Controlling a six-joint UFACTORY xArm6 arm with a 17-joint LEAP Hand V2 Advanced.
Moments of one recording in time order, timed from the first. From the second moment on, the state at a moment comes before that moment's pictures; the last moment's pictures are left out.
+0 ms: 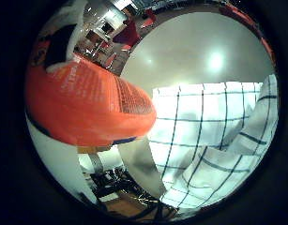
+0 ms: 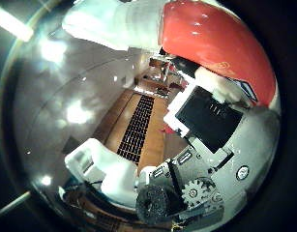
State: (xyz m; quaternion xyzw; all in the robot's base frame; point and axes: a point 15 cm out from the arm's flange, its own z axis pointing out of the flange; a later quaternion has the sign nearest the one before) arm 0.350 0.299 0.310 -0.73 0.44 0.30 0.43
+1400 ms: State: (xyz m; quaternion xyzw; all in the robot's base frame) arm 0.344 0.271 0.316 -0.78 0.41 0.25 0.40
